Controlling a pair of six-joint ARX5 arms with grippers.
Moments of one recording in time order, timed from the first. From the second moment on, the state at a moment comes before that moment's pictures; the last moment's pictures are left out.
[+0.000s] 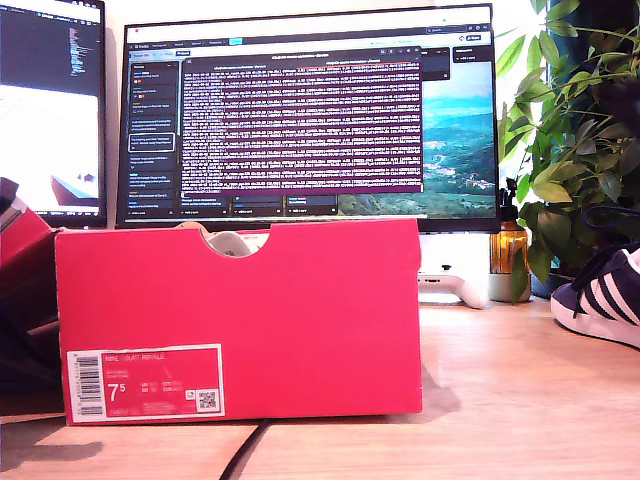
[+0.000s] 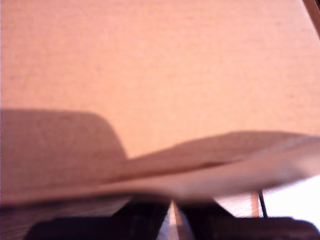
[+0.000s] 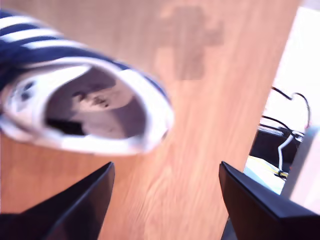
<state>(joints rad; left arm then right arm) -0.45 1.00 0.07 0.35 0.24 -0.70 0.16 1.49 1.31 -1.37 0.19 1.44</state>
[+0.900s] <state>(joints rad) -0.45 1.00 0.07 0.35 0.23 -0.70 0.11 1.57 1.18 -1.16 0.19 1.49</state>
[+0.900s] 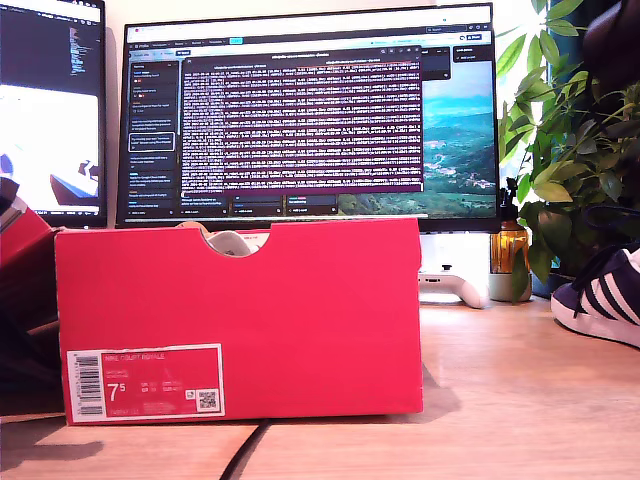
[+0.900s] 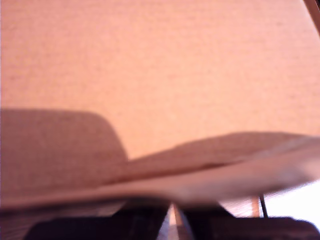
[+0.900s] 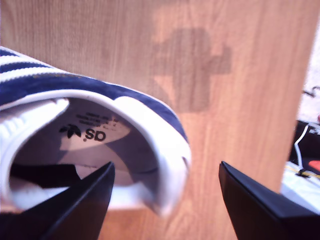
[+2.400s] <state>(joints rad) -0.45 1.00 0.07 0.35 0.23 -0.70 0.06 1.65 1.39 -1.05 -0.05 0.43</state>
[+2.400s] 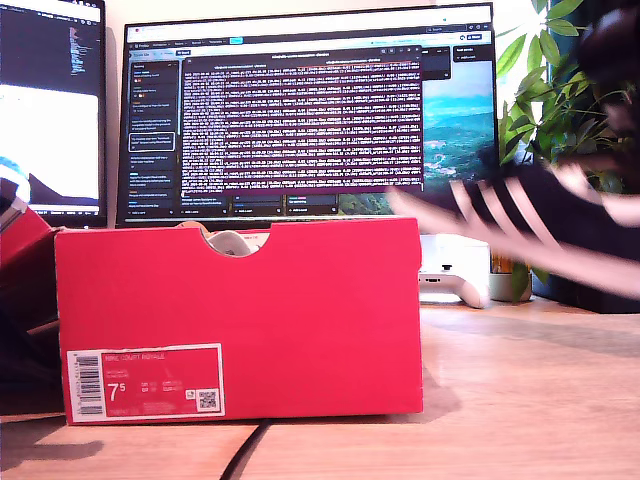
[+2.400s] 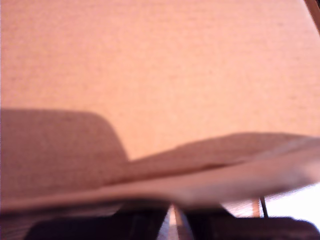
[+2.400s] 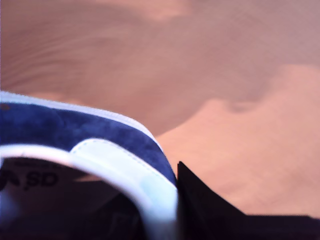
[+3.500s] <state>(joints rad) -0.45 1.00 0.07 0.35 0.23 -0.70 0.40 1.66 1.65 -0.31 -0.31 -0.93</state>
